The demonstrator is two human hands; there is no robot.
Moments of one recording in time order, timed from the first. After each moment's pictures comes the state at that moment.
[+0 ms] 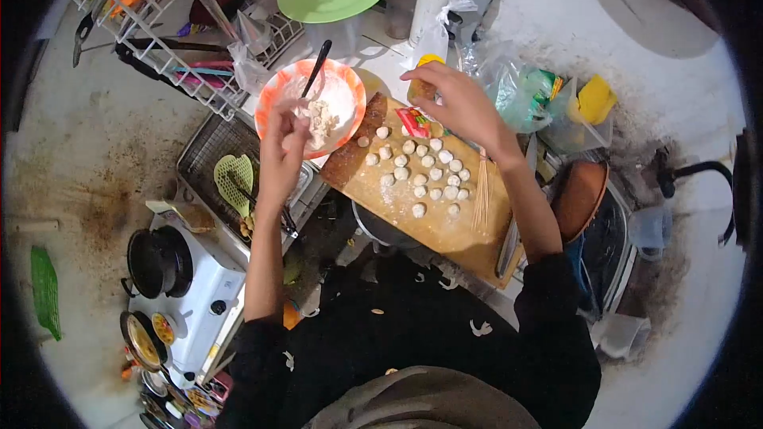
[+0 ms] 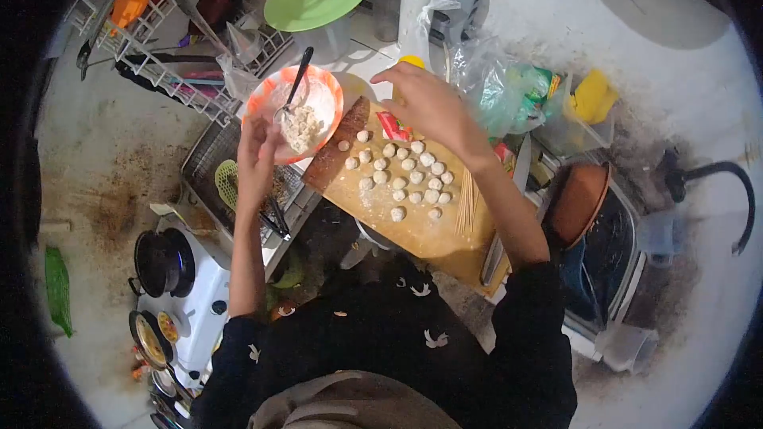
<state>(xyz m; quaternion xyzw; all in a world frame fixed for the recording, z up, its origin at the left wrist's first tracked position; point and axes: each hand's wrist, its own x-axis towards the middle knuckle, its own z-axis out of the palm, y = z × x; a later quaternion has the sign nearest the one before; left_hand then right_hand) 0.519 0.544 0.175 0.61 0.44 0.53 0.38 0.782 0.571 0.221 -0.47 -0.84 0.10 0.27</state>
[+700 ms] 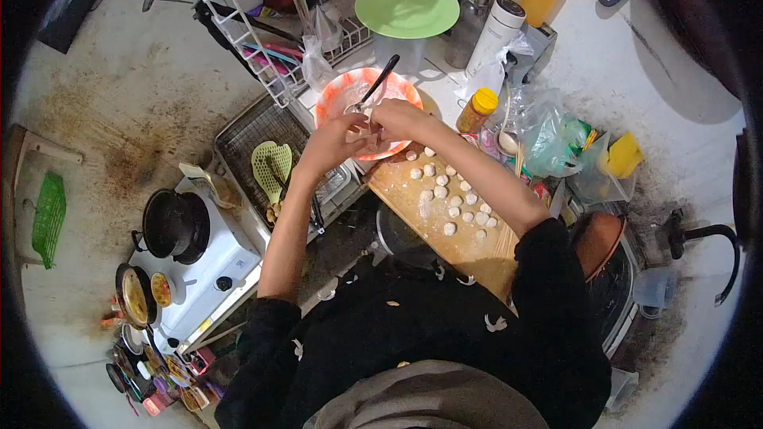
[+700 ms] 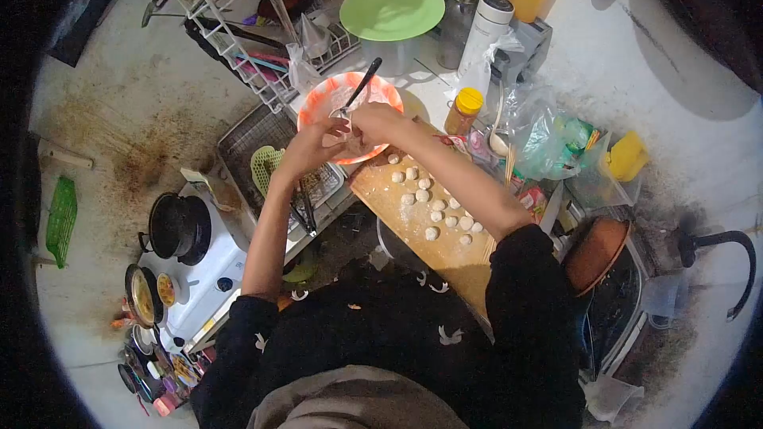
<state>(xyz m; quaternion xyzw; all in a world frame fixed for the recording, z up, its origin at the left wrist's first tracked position) 0.482 0.579 0.149 0.77 0.51 0.26 0.26 0.649 0.661 0.132 -0.31 -0.94 0.14 0.02</state>
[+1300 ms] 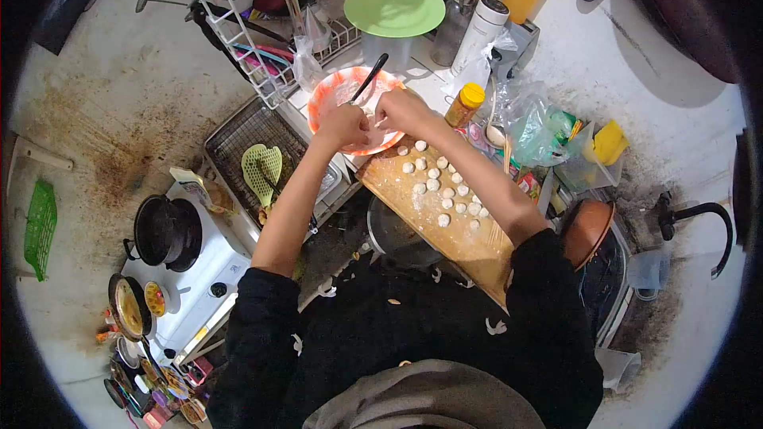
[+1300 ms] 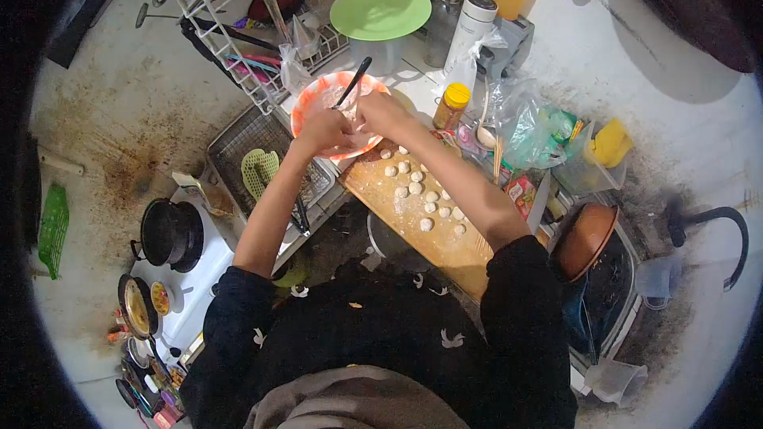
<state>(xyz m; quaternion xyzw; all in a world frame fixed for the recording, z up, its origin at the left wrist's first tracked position) 0.499 0.636 0.112 0.84 0.52 0.07 0.16 0.671 0.647 0.153 -0.37 -0.91 0.15 0.11</state>
